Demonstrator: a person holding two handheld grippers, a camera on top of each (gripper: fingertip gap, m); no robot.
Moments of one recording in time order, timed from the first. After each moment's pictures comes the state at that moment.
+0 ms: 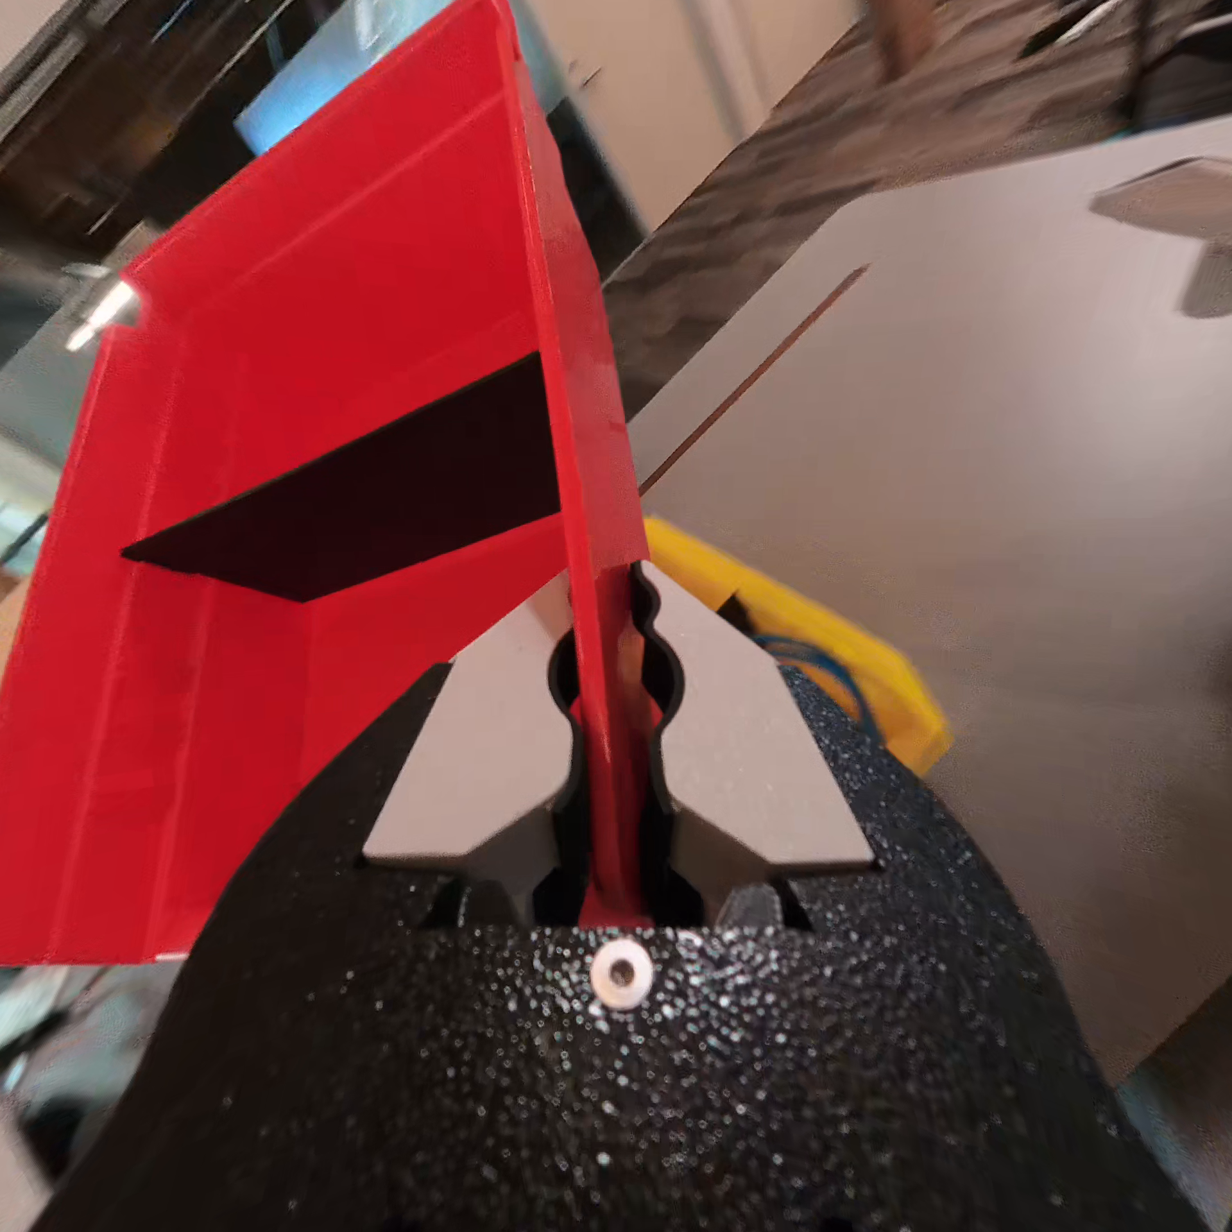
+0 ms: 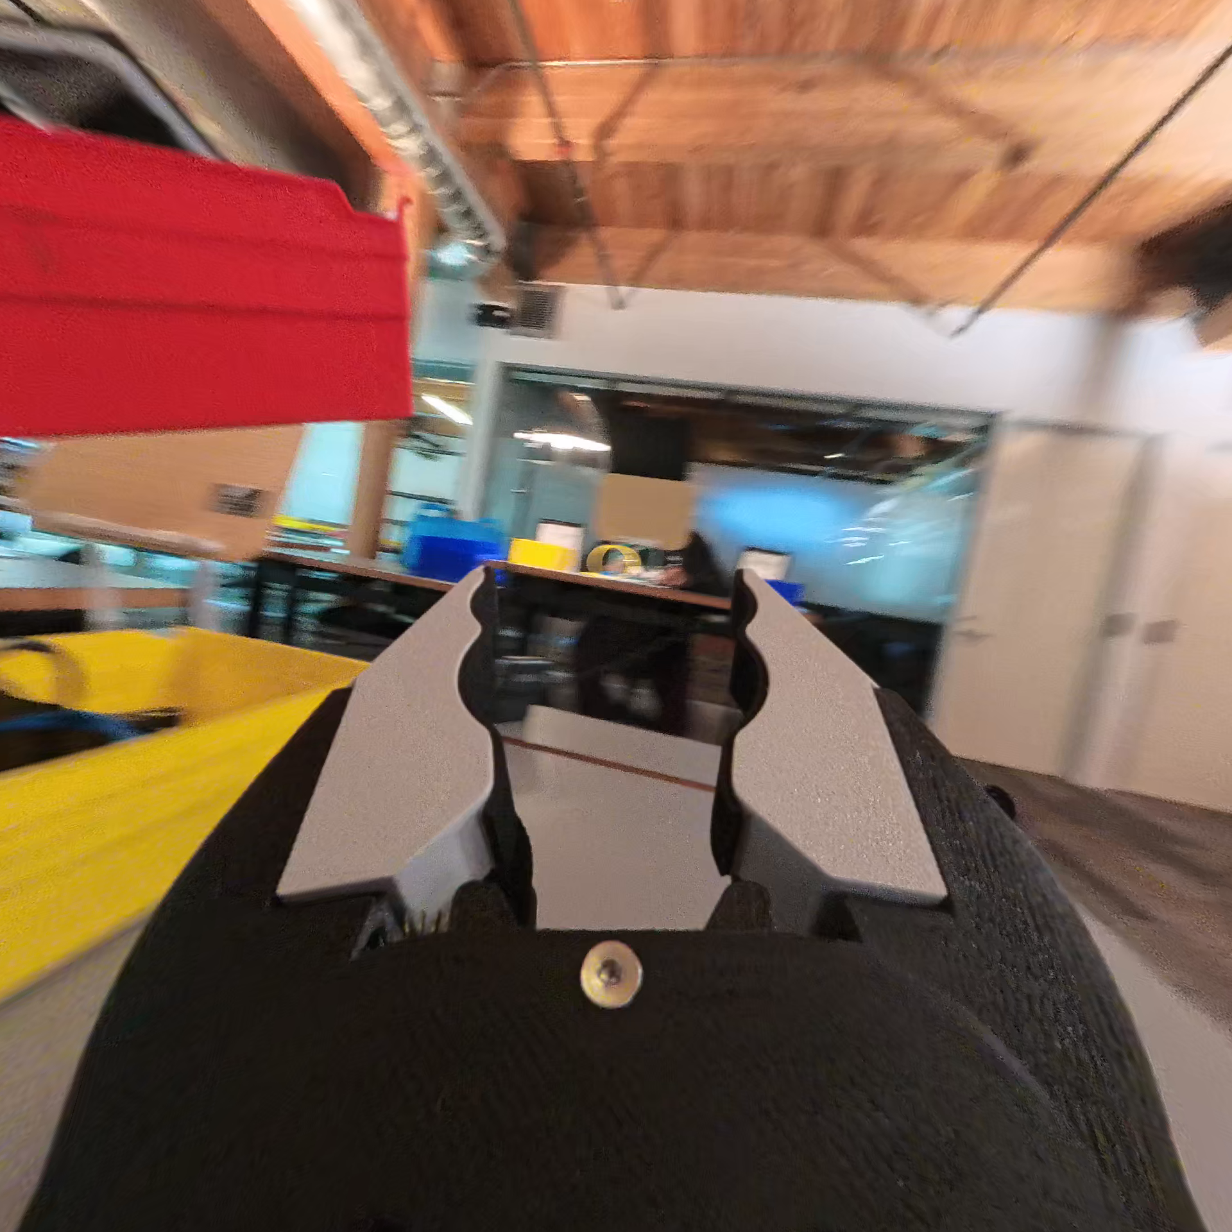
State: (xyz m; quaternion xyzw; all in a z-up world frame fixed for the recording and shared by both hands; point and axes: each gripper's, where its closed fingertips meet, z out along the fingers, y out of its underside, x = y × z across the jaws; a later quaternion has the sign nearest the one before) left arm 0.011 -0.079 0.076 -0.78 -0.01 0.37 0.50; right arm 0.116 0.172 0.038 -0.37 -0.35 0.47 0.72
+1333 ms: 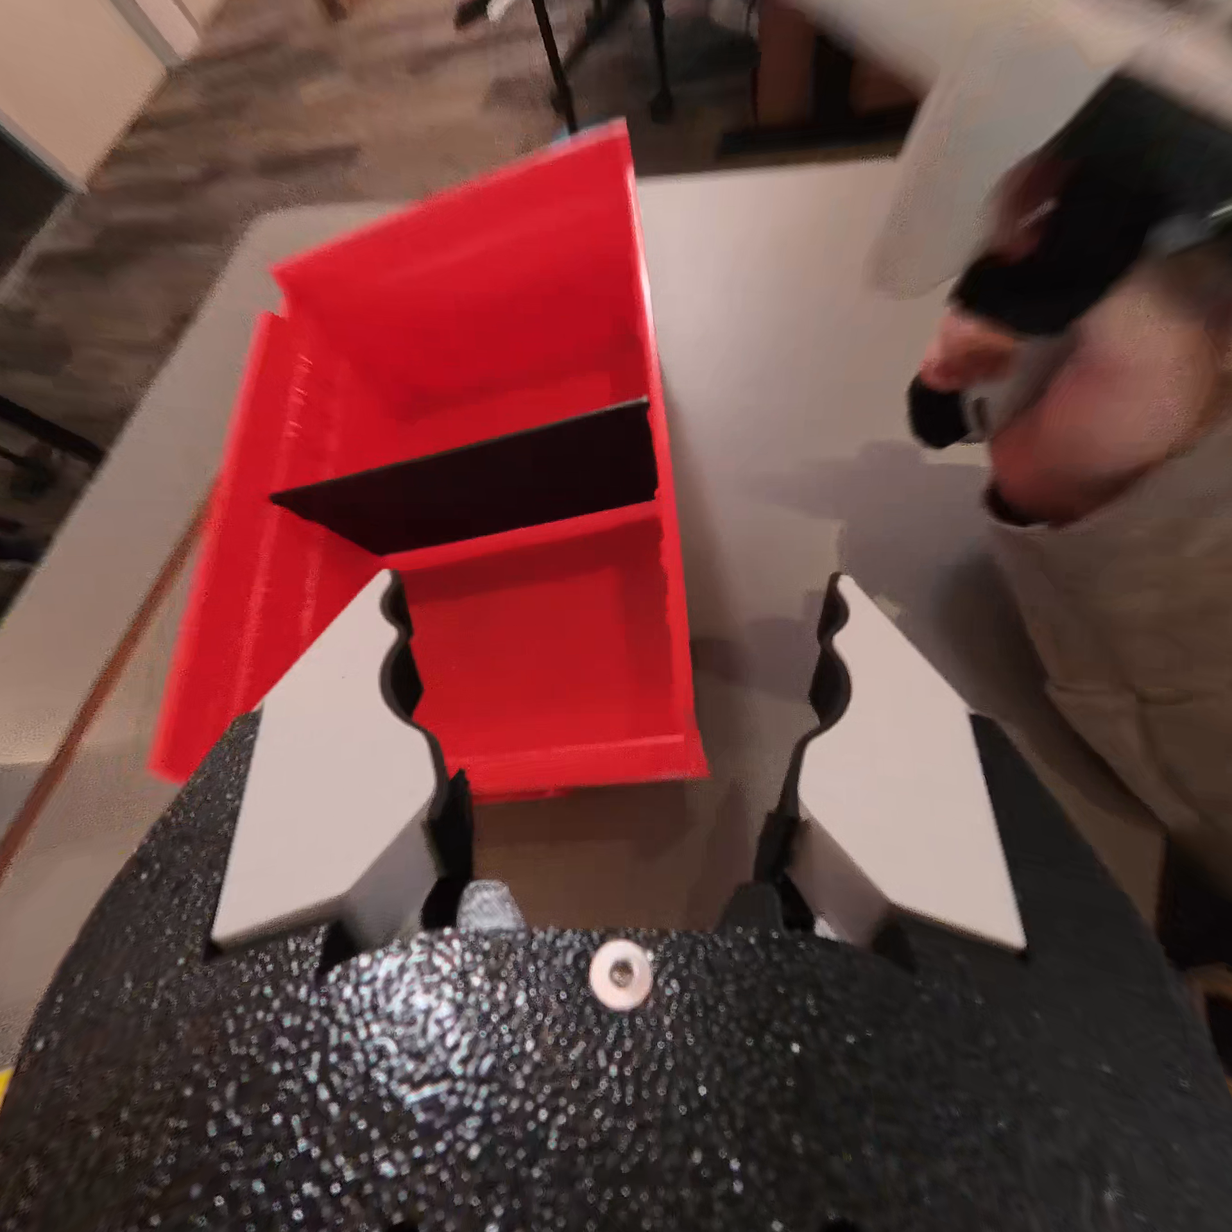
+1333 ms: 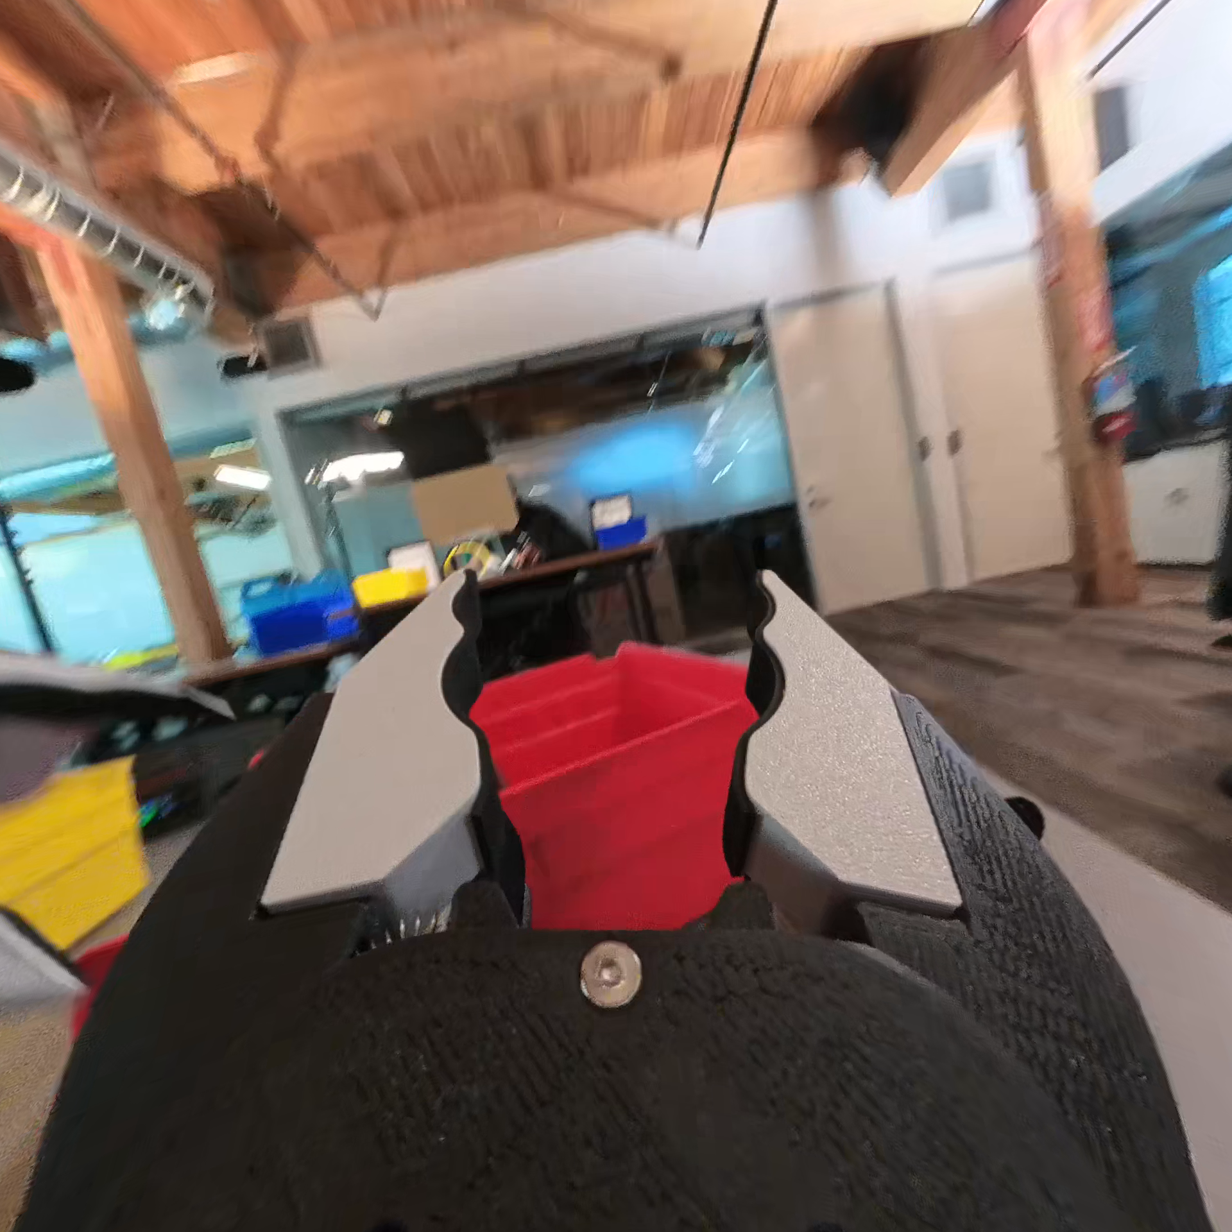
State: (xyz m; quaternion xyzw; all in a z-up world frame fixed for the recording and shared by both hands) left arm 0.127 0.219 -0.069 -0.87 0.14 0.09 0.46; right arm 0.207 0.336 -0.001 -0.50 -0.18 0.47 0.70
